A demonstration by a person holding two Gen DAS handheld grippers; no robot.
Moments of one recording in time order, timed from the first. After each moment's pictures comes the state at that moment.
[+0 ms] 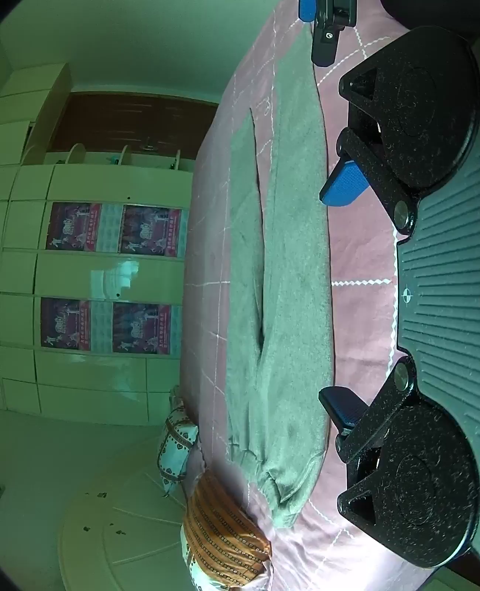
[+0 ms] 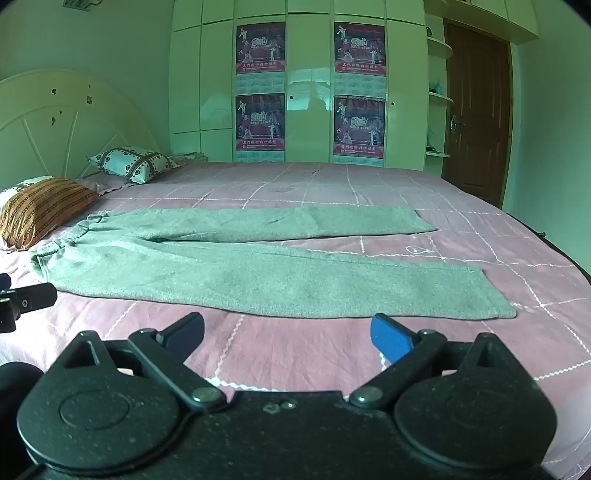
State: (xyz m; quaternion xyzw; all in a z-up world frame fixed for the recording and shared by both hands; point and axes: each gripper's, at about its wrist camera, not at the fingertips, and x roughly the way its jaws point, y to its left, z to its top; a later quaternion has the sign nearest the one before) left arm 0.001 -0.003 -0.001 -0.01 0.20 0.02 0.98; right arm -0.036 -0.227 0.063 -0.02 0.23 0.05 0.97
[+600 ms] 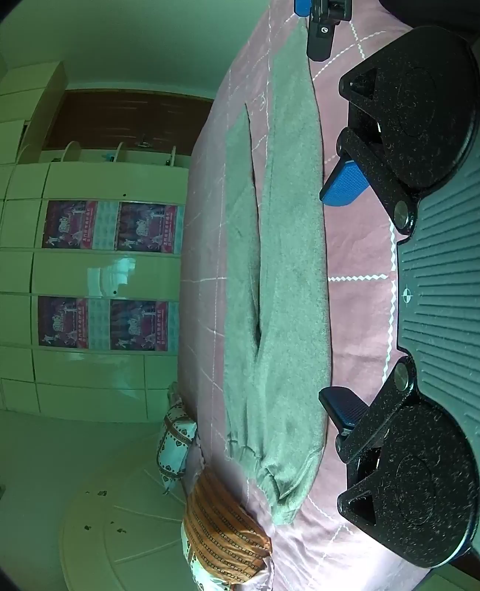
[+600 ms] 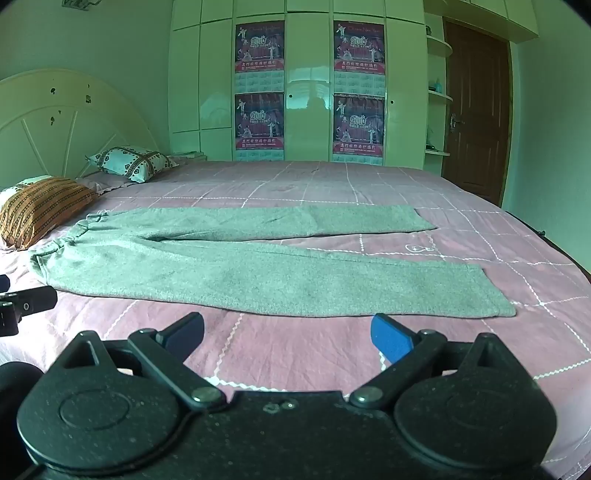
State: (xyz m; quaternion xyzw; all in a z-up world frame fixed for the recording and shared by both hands) left arm 0.002 0.000 -0.003 -0.01 0.20 0.02 0.98; right arm -0.036 -0.228 0.063 -0.02 0.23 0.05 0.97
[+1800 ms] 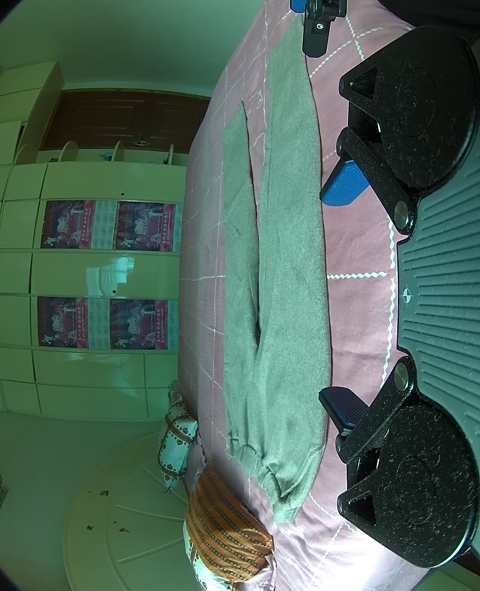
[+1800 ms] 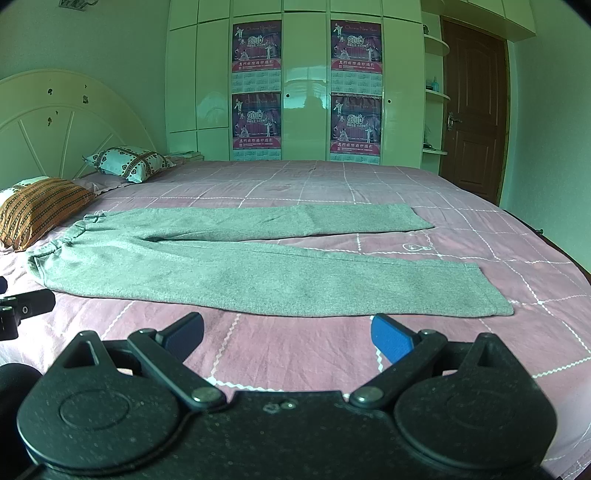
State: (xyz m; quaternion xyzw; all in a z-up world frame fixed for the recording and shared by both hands) left arm 0.001 -0.002 -0.002 -0.01 0.20 0.02 0.98; right arm -0.035 -0.229 0.063 -0.02 0.23 0.05 0.97
